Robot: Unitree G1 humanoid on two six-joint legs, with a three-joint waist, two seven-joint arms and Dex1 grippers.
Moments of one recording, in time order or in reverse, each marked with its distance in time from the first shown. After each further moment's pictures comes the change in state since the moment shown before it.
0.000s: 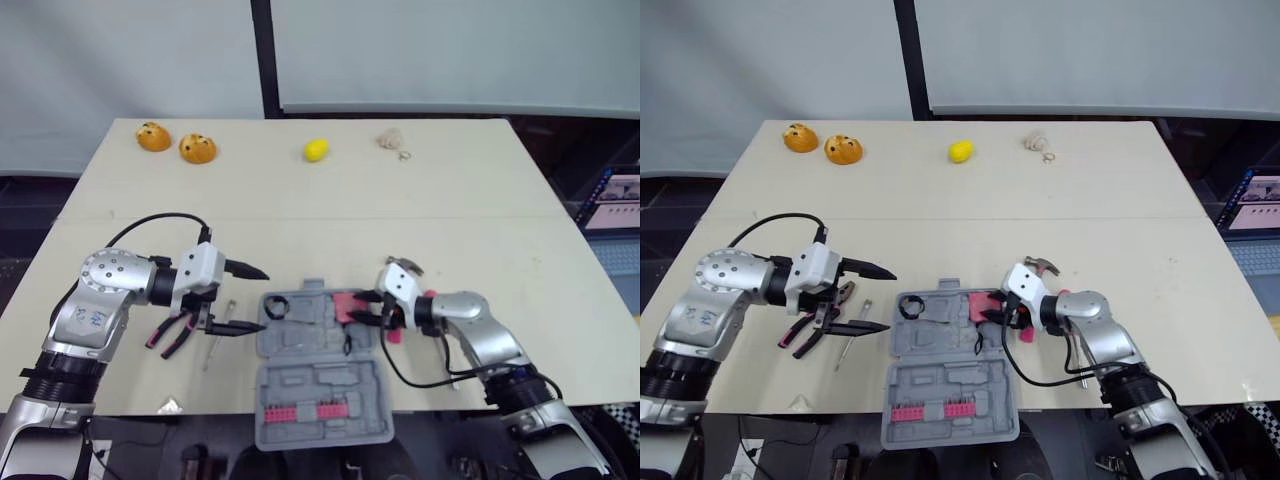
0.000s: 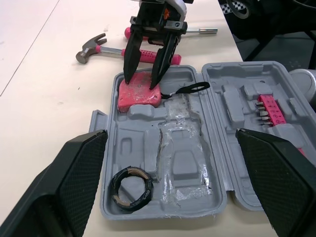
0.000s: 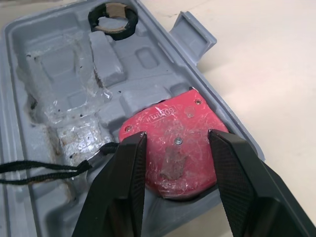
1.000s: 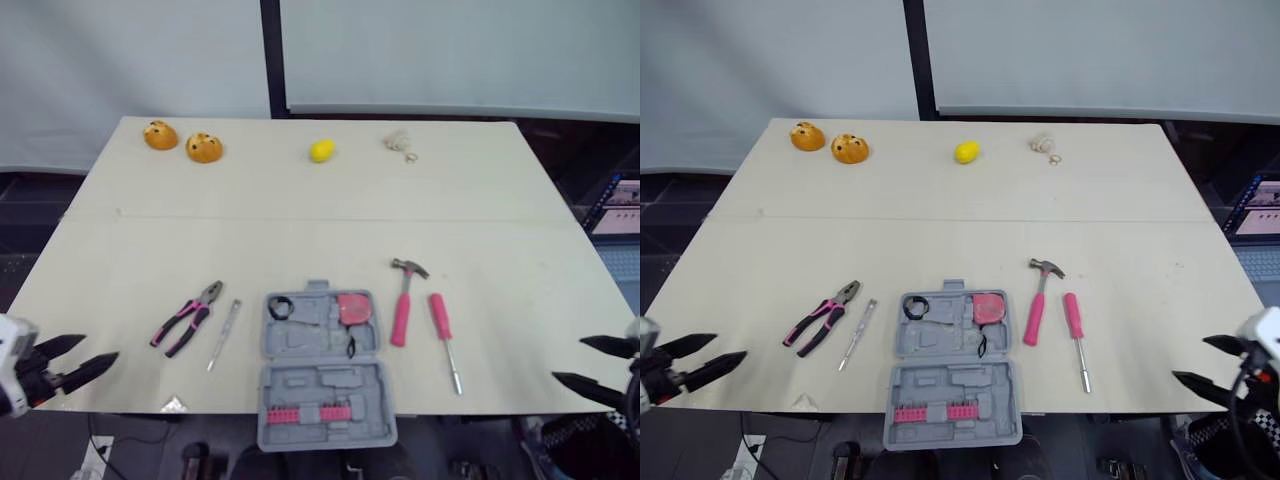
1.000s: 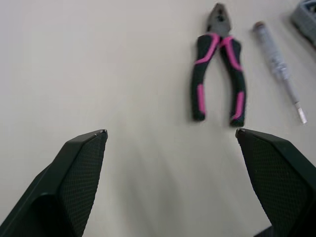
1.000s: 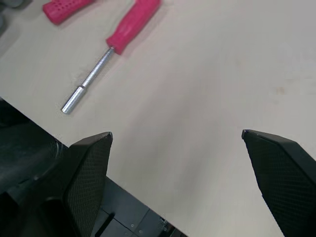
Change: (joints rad) left arm 0.719 0.088 0.723 0.246 -0.104 0.157 0.301; right arm 0.868 -0.532 -0.998 -0.368 0.264 0.156 0.231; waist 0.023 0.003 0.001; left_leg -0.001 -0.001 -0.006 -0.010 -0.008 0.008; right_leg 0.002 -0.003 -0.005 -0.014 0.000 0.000
